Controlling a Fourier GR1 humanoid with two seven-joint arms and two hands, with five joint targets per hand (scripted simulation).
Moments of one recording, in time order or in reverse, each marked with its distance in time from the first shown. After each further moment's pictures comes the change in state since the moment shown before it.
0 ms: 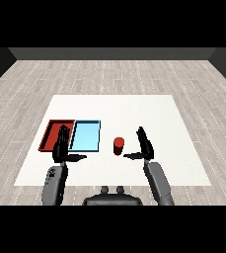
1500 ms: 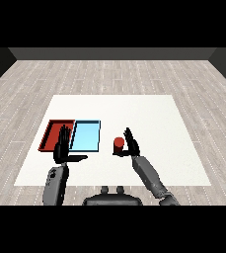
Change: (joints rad) left arm 0.011 -0.014 -0.013 -0.017 -0.018 0.022 -0.002; right arm -0.246 0.003 0.193 0.471 -0.288 -0.087 -0.208
